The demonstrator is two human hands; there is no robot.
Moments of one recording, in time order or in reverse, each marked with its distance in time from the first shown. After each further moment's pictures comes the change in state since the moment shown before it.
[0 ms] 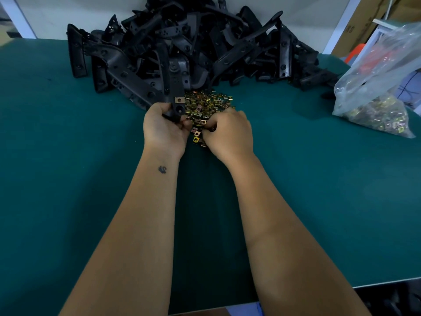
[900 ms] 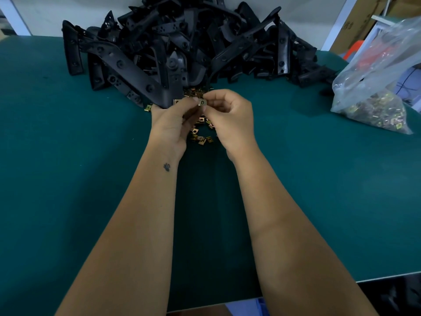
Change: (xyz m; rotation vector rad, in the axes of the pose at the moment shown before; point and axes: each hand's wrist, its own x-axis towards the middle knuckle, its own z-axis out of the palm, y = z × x) left_hand -0.006 -0.009 0.007 0.237 -0.101 0.184; right_hand 0.003 -0.005 -0.011 1.008 0.123 0.092
